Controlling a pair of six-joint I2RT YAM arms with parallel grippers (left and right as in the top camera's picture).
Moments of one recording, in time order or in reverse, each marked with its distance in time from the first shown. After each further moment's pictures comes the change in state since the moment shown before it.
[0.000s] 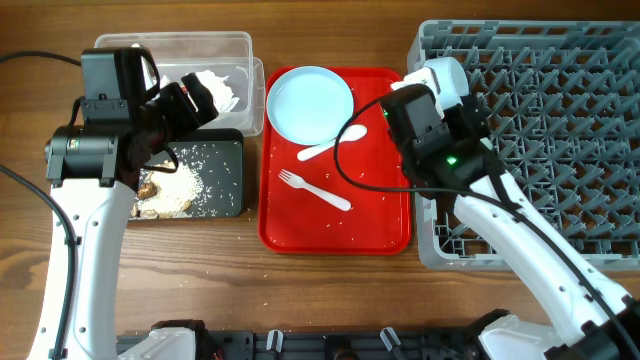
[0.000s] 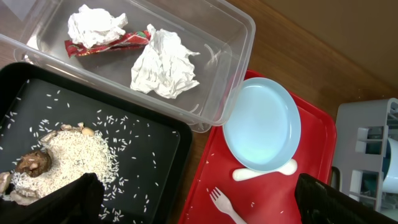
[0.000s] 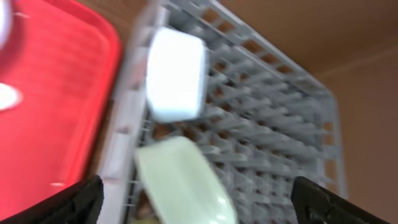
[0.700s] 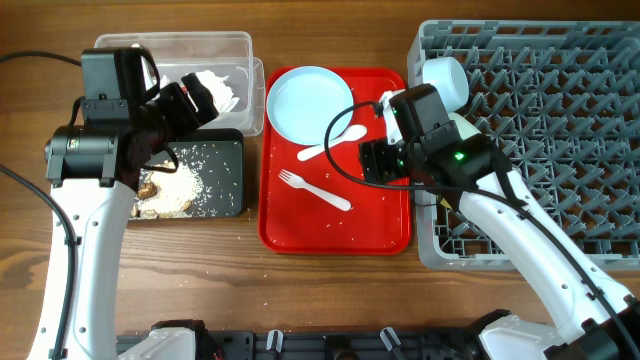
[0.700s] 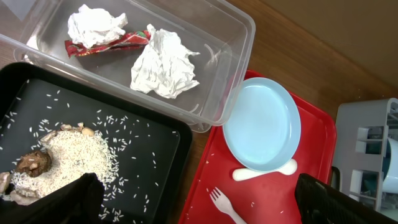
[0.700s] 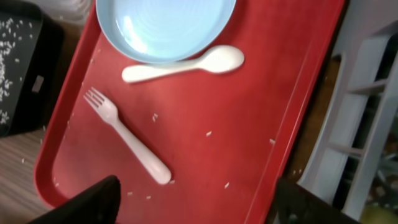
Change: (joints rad) left arm 0.000 0.000 0.000 0.000 0.000 0.000; right arm -0.043 0.000 0.000 -0.096 -0.752 0.298
